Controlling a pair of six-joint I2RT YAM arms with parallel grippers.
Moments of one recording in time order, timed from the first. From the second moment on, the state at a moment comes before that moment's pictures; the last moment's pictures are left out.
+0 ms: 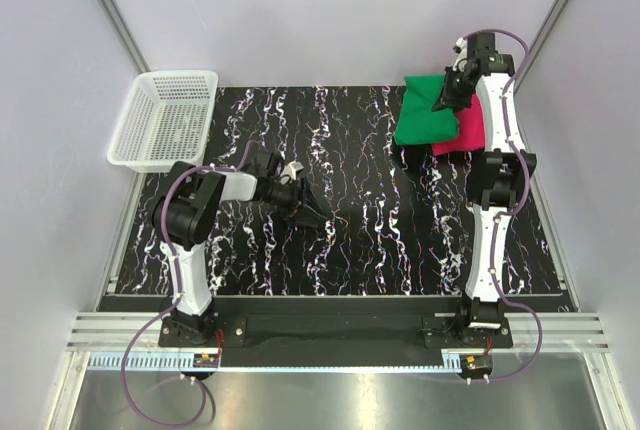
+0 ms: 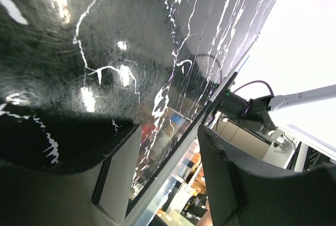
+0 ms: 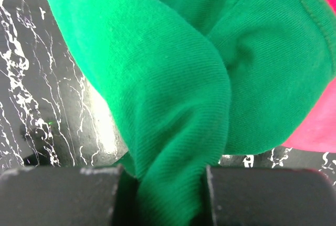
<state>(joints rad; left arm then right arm) -0.36 1.98 1.01 -0.13 0.90 -0.71 -0.05 2.46 2.63 -1.17 -0.23 0.15</state>
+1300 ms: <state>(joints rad) -0.43 2.00 1.01 -0.17 0.94 -0.73 -0.29 2.62 2.70 -1.12 -0.39 0.17</state>
